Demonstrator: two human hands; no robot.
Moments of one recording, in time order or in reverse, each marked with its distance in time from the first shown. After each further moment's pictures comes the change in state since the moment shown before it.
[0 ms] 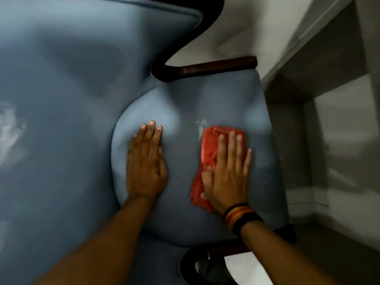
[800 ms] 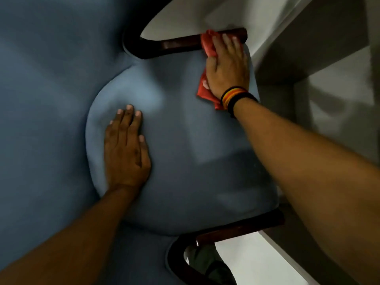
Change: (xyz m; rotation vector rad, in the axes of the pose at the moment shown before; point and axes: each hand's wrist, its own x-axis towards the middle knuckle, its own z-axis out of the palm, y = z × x) left_hand 0.000 -0.002 0.007 0.033 0.047 0.024; right_hand 0.203 0.032 -0.045 0.124 0.110 0.089
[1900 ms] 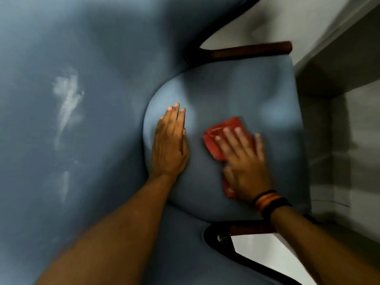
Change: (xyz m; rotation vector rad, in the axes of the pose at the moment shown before) left_hand -0.005 -0.011 -0.028 -0.054 -0.062 -0.012; right_hand -0.224 -0.004 0.026 -0.211 -0.144 -0.523
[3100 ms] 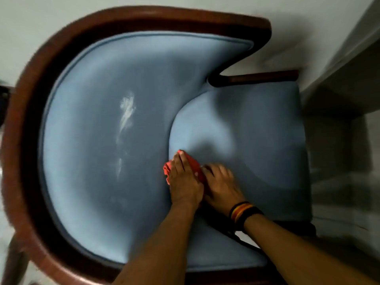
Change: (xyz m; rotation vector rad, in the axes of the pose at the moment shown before) left_hand -0.082 0.055 -0.051 0.150 -0.358 -0.594; right_hand -0.015 -0.086 -0.022 0.324 -0.243 -0.103
